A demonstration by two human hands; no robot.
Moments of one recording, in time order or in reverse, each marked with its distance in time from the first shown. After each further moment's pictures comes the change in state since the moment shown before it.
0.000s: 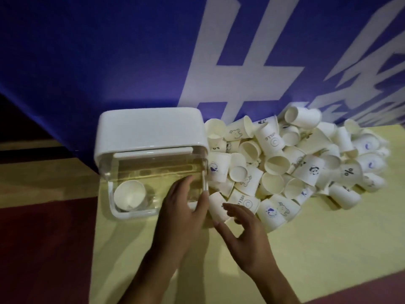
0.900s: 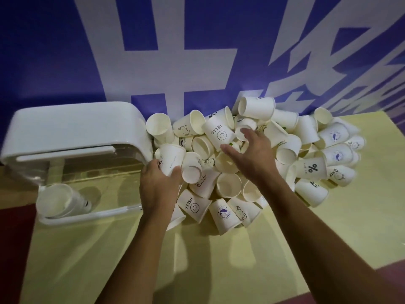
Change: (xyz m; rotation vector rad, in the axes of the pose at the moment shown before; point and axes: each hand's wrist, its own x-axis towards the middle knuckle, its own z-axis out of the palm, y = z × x) left_hand 0.064 0.042 0.138 0.066 0.202 -0.335; right_hand 0.179 0.066 -0.153 -0.292 0.110 0.049
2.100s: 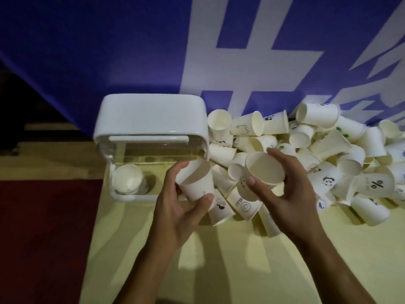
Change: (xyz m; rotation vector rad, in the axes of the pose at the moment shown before) left_hand -0.040 -0.068 -0.126 -0.515 -0.204 0.284; right_hand -0.118 -0.079 0.025 0.393 -0.002 -0.215
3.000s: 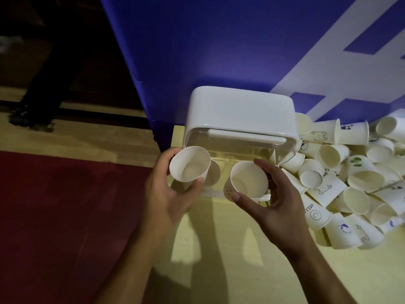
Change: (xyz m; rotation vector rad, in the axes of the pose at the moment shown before) left_hand 0.024 -0.038 -0.191 0.092 0.218 0.036; right_hand -0.041 -0.101 0.170 0.138 -0.187 0.040
